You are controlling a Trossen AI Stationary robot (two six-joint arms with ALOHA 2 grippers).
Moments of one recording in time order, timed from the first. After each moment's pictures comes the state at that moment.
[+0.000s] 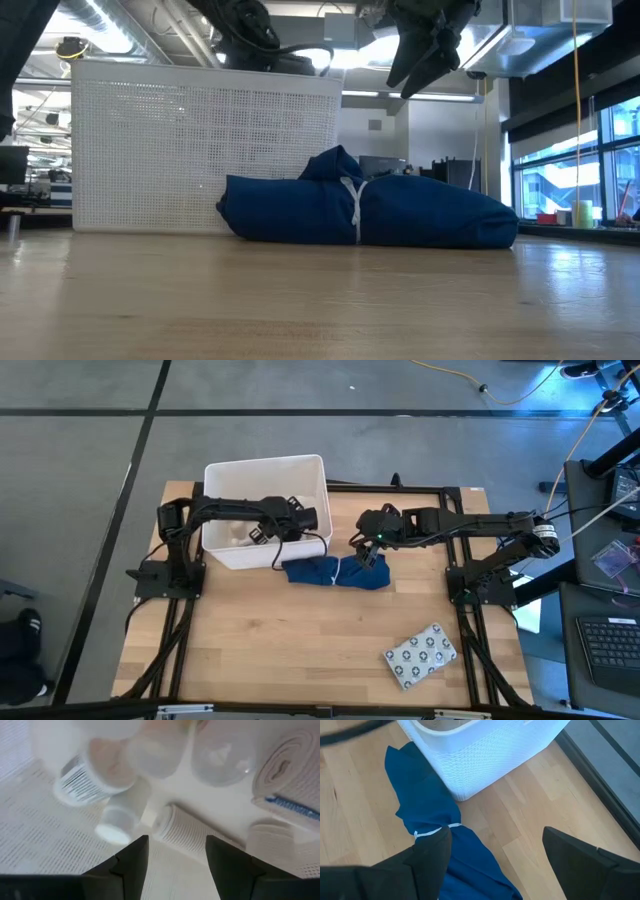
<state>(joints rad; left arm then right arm) 0.31 1.85 1.36 -1.09 -0.61 1.06 -0.05 1.44 1.30 -0.81 0.32 0.34</state>
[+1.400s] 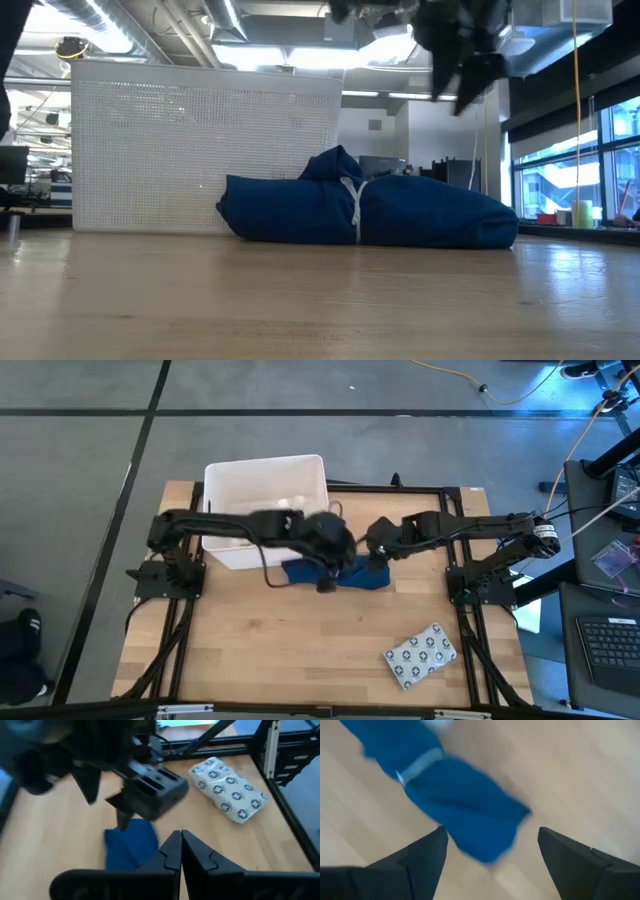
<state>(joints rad) 0.00 1.79 1.77 -0.63 0.08 0.05 -0.02 1.44 1.30 -1.09 0.23 0.75</state>
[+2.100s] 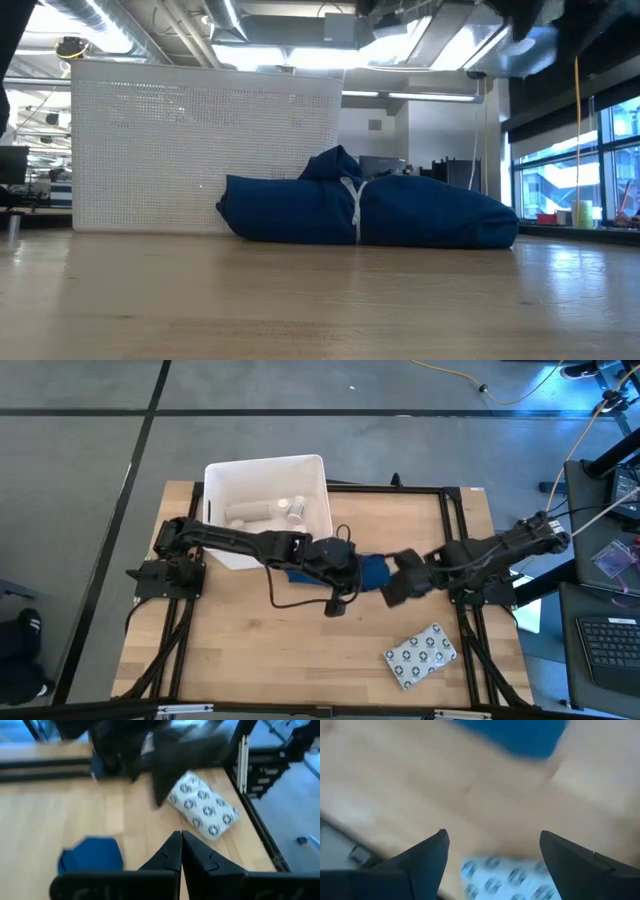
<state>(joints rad) -0.12 1.86 1.77 -0.48 0.07 -0.05 0.35 1.35 1.30 -1.24 0.11 1.46</state>
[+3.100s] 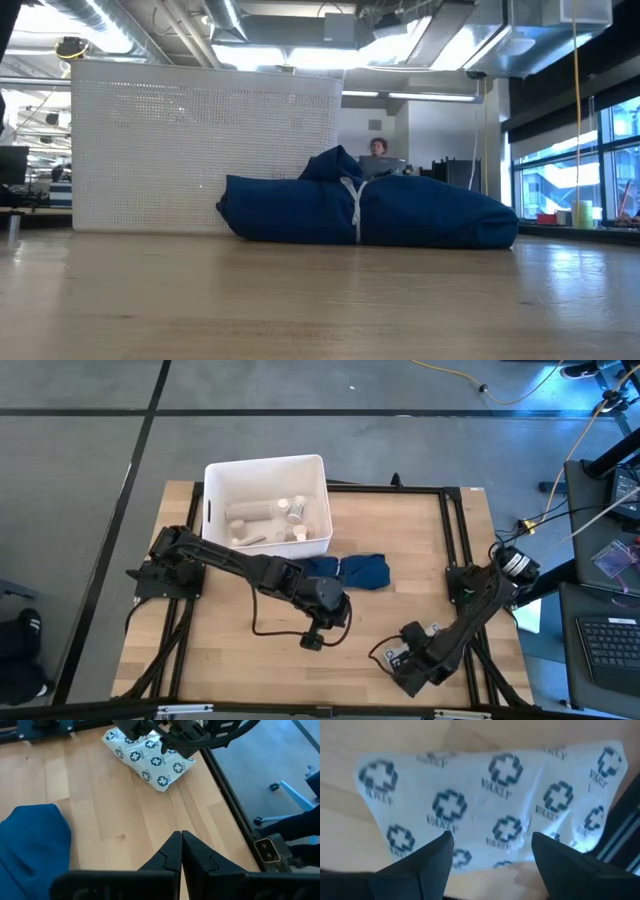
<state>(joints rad) -0.28 1.86 1.77 -0.68 0.07 -0.04 0.83 1.80 1.30 -1.17 -0.10 1.95</state>
